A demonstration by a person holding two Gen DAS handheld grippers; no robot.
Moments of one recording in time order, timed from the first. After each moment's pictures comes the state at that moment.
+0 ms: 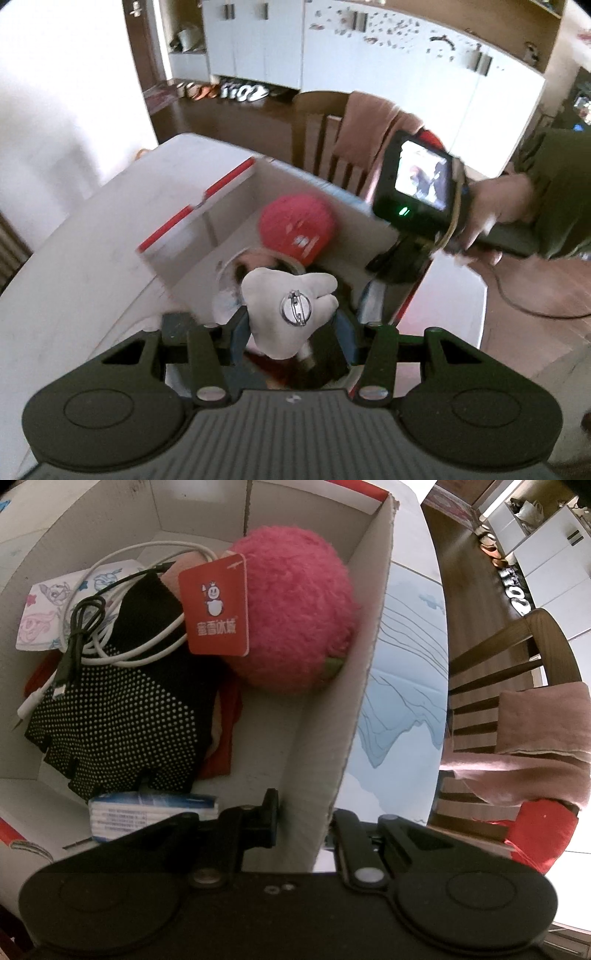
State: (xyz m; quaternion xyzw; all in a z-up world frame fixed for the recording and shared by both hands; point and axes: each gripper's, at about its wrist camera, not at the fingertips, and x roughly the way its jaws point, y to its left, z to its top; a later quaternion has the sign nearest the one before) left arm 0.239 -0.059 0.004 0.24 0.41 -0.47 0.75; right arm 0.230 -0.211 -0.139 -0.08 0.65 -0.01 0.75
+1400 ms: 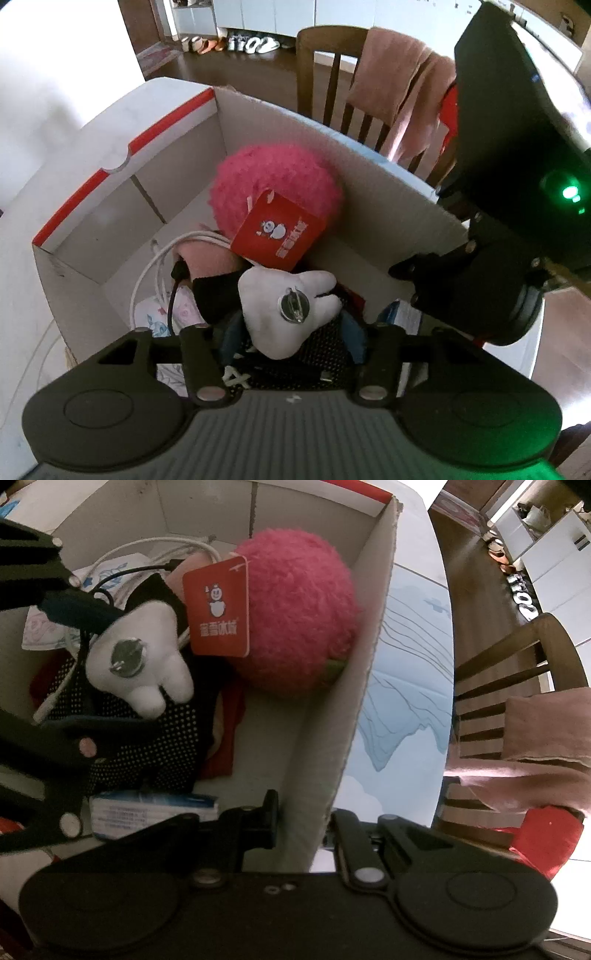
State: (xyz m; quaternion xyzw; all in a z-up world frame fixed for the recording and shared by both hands) left arm 0.255 -0.151 -0.103 0.27 0.47 -0.42 0.73; right arm 0.230 -0.216 -0.140 -0.08 0.65 0.01 0.76
